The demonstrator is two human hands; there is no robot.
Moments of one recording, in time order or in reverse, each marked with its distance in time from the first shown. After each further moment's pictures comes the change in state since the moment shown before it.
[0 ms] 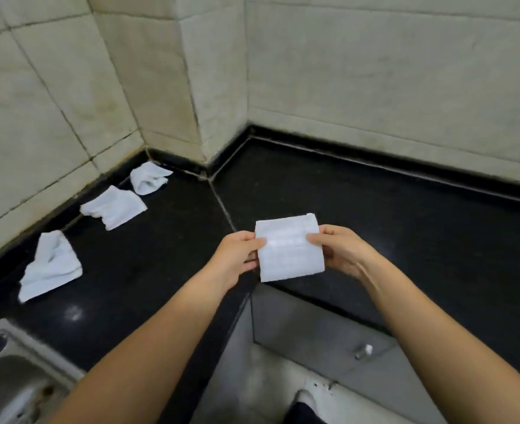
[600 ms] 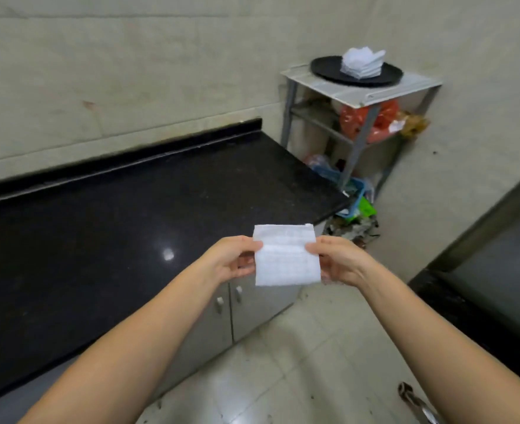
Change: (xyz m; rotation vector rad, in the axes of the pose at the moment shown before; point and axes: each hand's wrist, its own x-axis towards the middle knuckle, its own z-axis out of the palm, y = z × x) left_hand -0.211 -0.149 0.570 0.455 -0.935 -0.287; right_hand -0.467 0.205 -0.411 0.518 0.909 0.040
